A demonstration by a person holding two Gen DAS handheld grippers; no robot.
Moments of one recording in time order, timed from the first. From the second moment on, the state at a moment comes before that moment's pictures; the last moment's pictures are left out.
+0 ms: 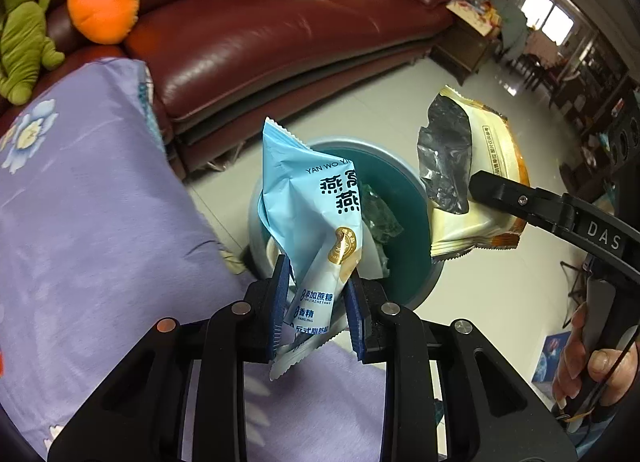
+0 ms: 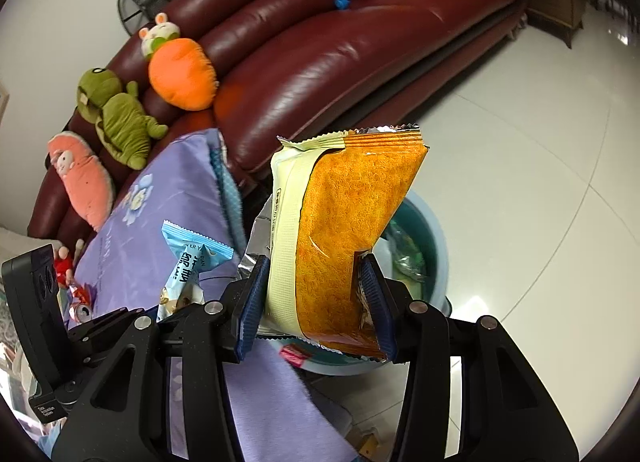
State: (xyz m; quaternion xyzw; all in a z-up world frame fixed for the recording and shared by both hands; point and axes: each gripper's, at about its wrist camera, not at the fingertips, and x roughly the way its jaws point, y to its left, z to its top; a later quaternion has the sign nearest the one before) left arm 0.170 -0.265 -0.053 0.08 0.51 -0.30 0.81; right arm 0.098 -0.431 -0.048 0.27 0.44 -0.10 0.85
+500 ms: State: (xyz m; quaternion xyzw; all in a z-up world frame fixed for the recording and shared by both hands) left arm 0.179 -0.294 -0.077 0.10 0.52 -0.31 0.79; right arm 0.104 -0.452 -0.065 0.28 0.45 -0.12 0.84
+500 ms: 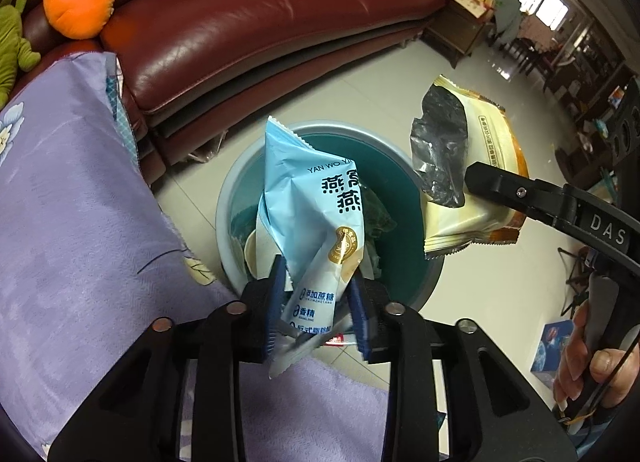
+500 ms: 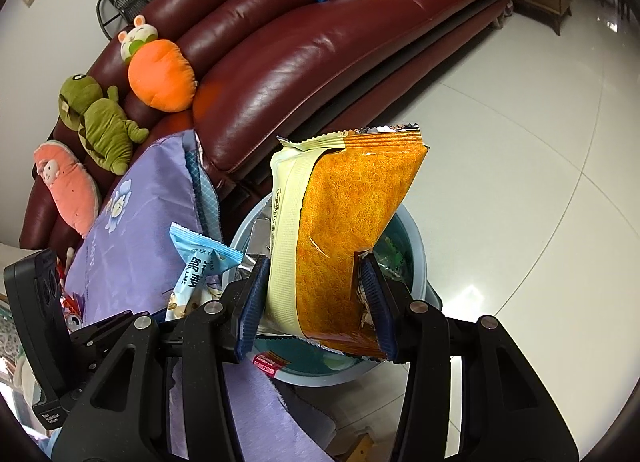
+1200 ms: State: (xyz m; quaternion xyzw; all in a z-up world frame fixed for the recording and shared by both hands) left arm 0.180 -0.229 -0.070 0.07 0.52 -0.25 0.82; right arm 0.130 -0.431 -0.068 0.25 0.47 -0.11 0.84
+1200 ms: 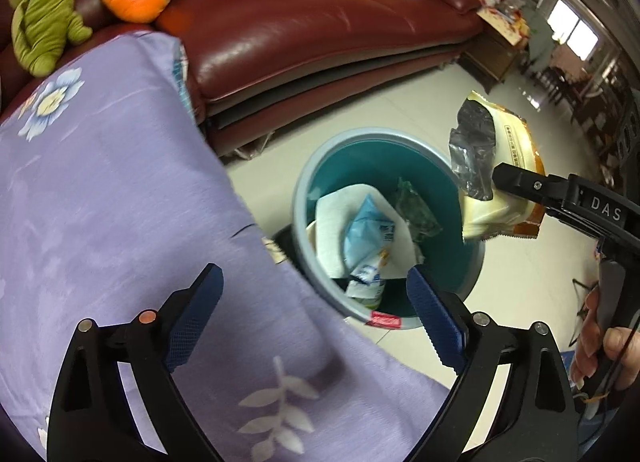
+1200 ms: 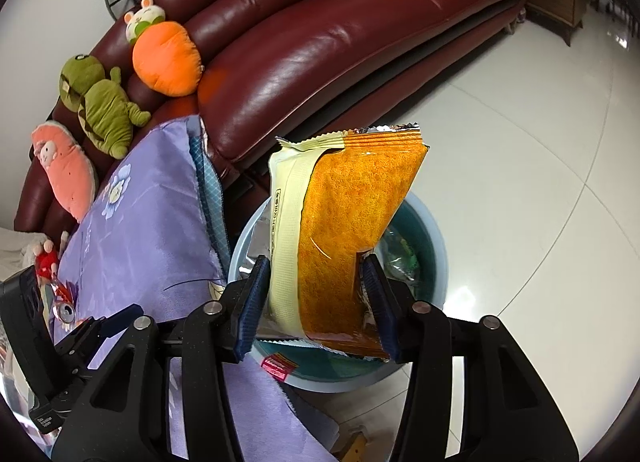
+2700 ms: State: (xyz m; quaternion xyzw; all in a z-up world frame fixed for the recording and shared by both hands) left arm 0.156 0.042 -0.033 -0.10 0.48 -0.10 0.87; right arm 0.216 -0.169 -0.030 0.08 0.54 0.04 0.84
